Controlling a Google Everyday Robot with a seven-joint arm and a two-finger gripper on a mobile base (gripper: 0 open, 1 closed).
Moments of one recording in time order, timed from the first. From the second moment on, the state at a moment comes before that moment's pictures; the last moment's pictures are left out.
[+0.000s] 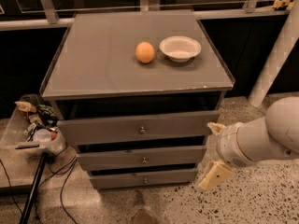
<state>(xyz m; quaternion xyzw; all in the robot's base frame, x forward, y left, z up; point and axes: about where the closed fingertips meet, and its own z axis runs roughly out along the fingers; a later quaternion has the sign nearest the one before) 0.421 -0.169 0.739 -0.54 0.79 0.08 0.27</state>
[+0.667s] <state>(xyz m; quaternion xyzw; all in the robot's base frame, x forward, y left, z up) 0.443 -0.169 0.688 -0.54 0.79 0.11 0.27</state>
